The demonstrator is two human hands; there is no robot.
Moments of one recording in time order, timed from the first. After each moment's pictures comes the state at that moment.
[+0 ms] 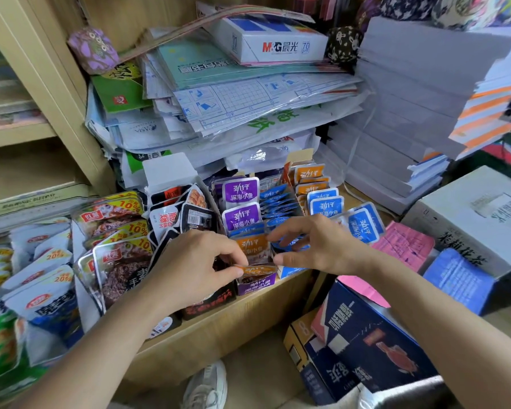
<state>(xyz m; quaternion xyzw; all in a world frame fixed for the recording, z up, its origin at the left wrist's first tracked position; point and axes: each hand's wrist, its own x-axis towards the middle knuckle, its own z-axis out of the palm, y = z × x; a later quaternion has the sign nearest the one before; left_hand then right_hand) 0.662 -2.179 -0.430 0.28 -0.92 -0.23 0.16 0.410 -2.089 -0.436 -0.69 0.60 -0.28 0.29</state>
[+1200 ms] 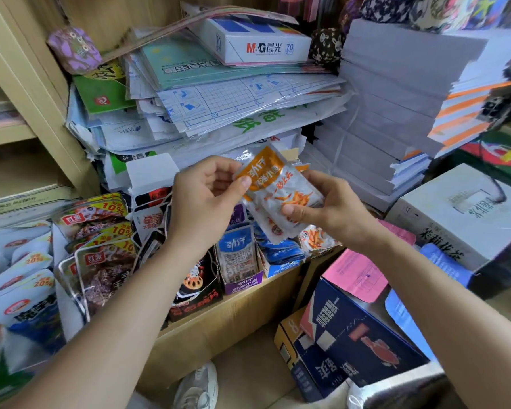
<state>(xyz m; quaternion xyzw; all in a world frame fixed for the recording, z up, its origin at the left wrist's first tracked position) 0.590 -2.184 -0.390 0.28 -0.72 -0.41 0.49 0.387 -2.083 -0.406 -0.54 0.57 -0.52 0.33</state>
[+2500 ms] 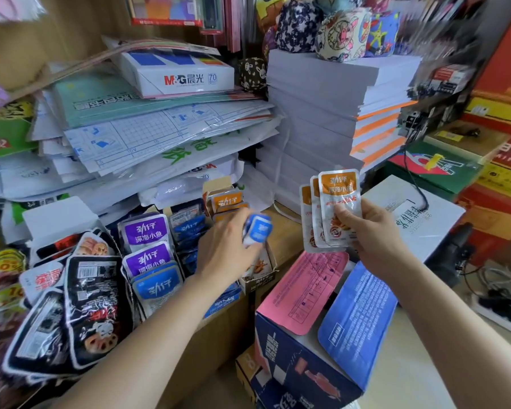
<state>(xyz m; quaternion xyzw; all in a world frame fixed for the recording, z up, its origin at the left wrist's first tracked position) 0.449 -2.168 -0.462 0.30 -0.90 -0.17 0.28 0.252 -2.000 -0.426 -0.22 0.60 -0.70 0.31</state>
